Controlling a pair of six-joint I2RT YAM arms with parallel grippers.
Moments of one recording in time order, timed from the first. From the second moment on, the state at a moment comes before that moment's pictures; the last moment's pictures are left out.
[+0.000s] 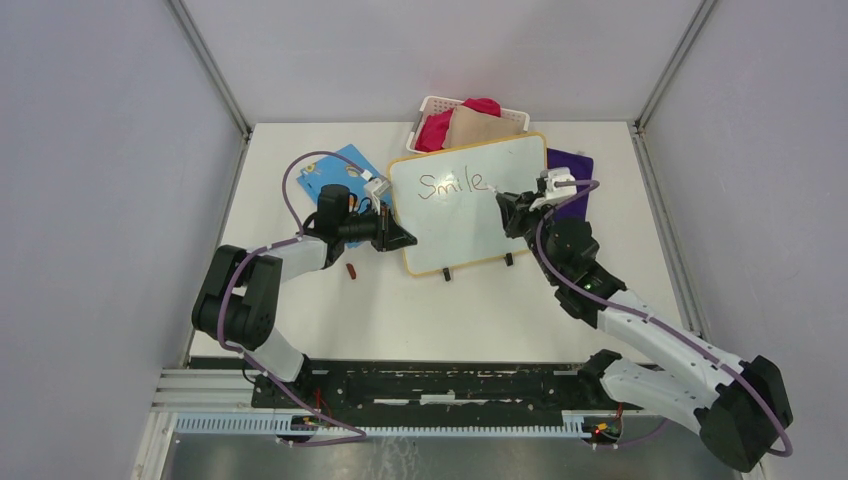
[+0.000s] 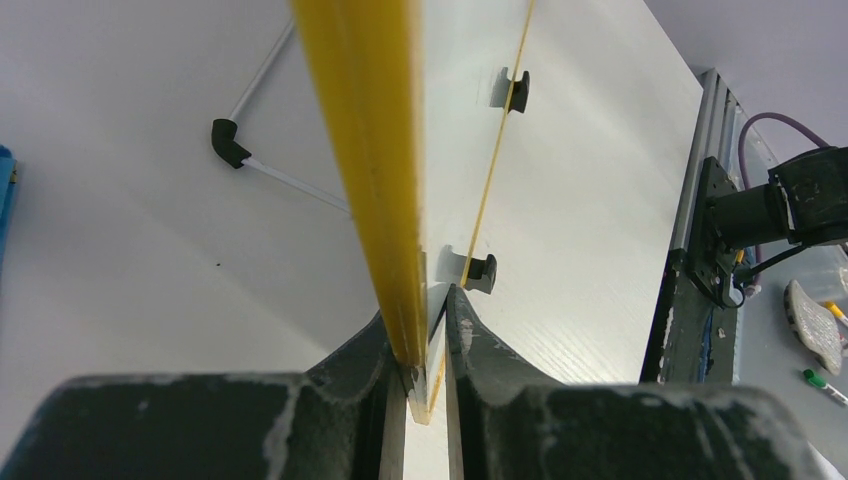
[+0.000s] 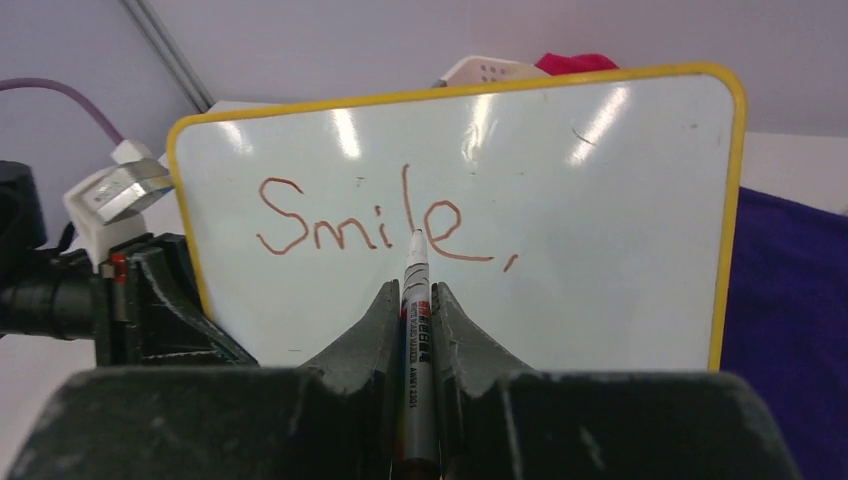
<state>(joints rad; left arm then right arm) -0.28 1.61 0.74 0.34 0.87 -0.17 0.64 0.99 0.63 0.36 0.30 0.21</state>
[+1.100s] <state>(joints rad) -0.28 1.61 0.75 0.33 0.86 -0.16 1.05 1.27 0.65 0.40 0.50 0.01</state>
